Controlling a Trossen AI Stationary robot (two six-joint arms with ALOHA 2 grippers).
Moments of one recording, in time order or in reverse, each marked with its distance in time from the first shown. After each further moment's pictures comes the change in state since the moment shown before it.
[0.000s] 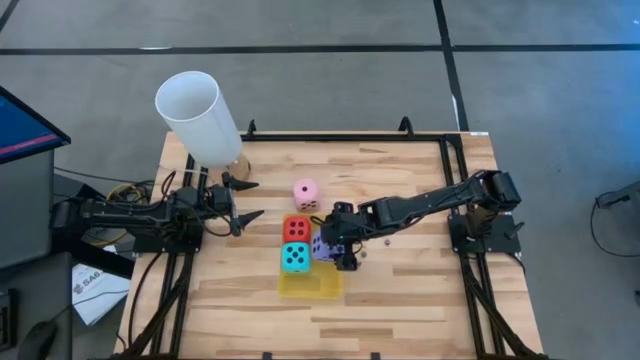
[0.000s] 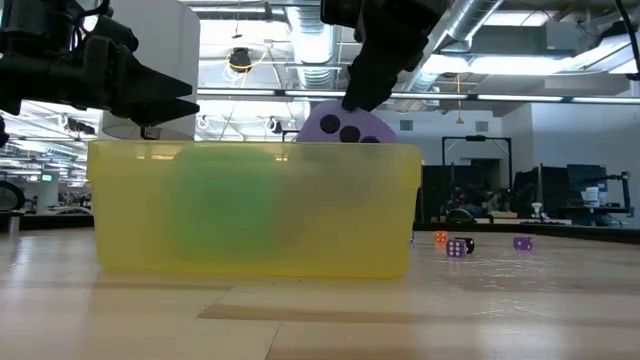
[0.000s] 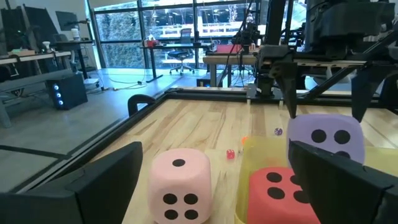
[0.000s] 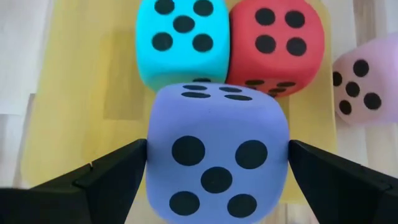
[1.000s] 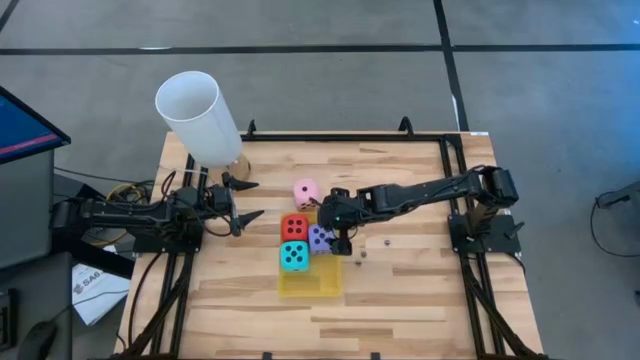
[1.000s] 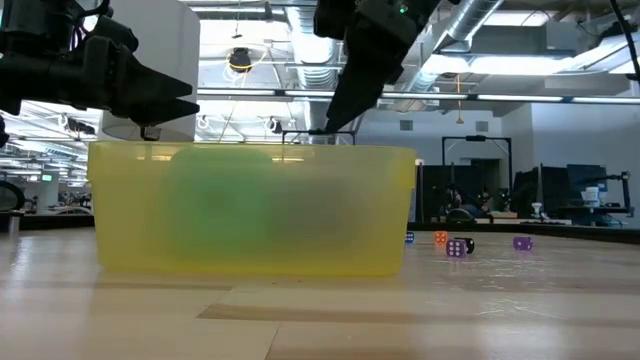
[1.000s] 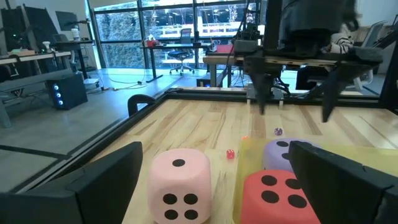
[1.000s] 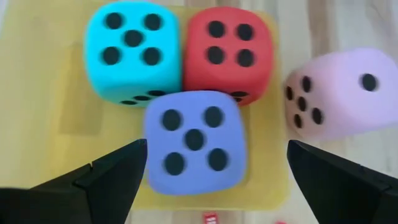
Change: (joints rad) left arm 0.000 0.000 0.000 0.000 0.000 0.000; right arm -0.091 0.000 0.000 0.043 -0.003 -0.098
